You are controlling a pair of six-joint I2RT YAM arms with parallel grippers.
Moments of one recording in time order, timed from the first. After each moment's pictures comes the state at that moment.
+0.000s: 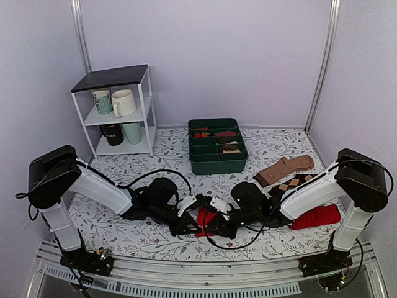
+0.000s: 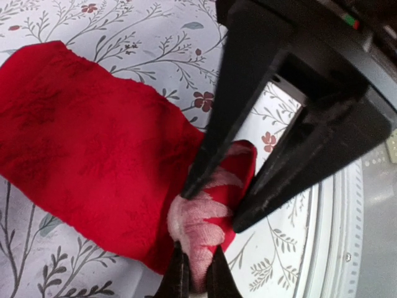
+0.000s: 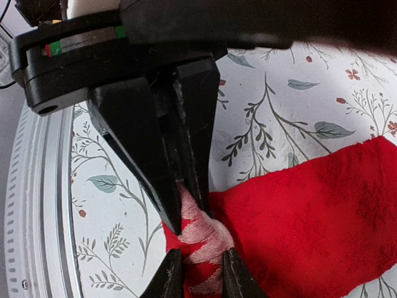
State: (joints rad) left arm -0.98 1.78 0.67 0.30 0.50 -0.13; right arm 1.08 1.75 0.70 0.38 -0.32 0.05
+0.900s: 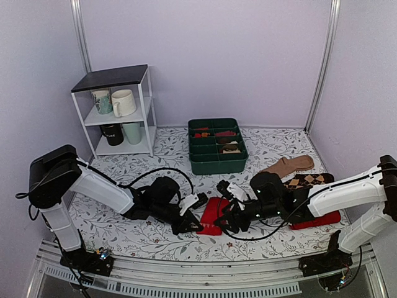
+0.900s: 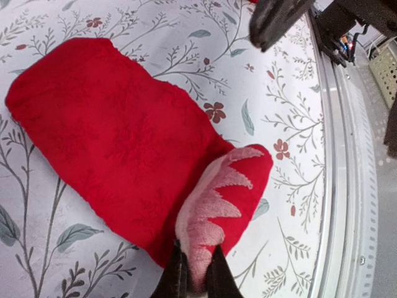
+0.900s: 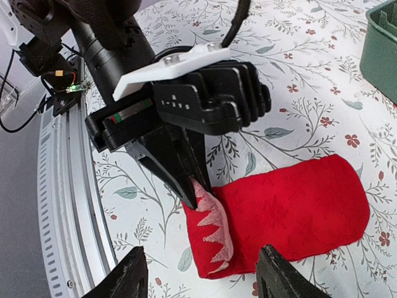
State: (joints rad) left arm -0.98 1.78 0.70 0.30 0.44 -0.08; right arm 1.07 1.44 0.63 0.20 -0.22 0.19
